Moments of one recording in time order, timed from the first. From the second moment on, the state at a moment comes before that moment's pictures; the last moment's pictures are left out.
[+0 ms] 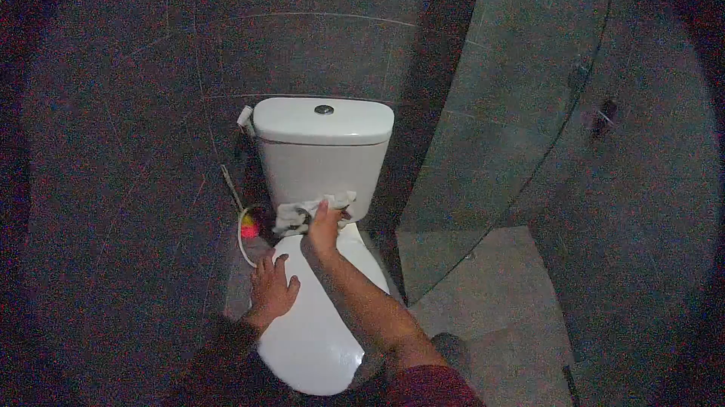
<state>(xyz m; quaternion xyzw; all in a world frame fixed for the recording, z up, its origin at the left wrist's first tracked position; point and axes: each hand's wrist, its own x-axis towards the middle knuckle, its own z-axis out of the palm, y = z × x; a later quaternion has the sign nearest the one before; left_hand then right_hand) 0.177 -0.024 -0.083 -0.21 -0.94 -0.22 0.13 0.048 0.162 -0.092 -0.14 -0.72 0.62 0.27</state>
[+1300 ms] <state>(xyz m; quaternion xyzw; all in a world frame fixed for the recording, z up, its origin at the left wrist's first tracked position) 0.253 -0.104 -0.175 -0.03 -0.76 -0.65 -0.08 0.176 0.246 -0.058 0.03 -0.99 0.15 0.02</state>
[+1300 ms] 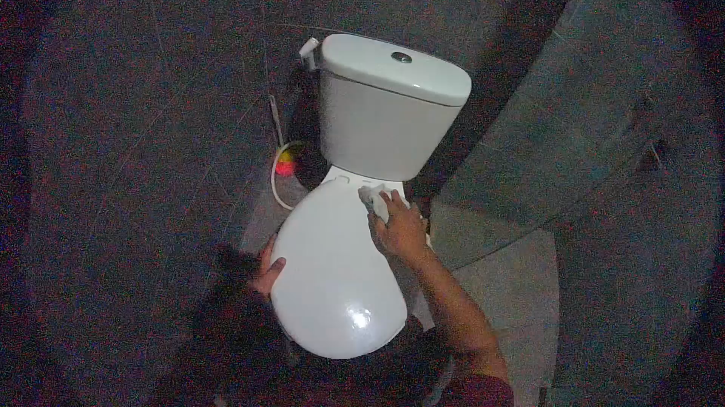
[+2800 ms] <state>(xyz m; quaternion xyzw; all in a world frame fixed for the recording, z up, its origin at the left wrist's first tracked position) 0.280 -0.074 -0.138 -0.03 -0.69 -0.72 -0.02 0.256 0.311 -0.090 0.01 -0.93 0.37 0.08</state>
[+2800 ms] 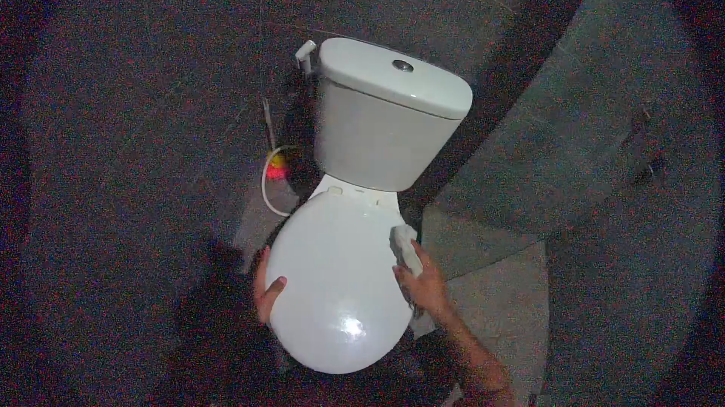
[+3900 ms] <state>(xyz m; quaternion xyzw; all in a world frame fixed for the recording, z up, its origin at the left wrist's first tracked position) 0.276 -0.070 -0.132 0.00 -0.70 -0.71 -0.04 0.307 0.301 -0.113 -0.19 -0.74 0.63 0.12</state>
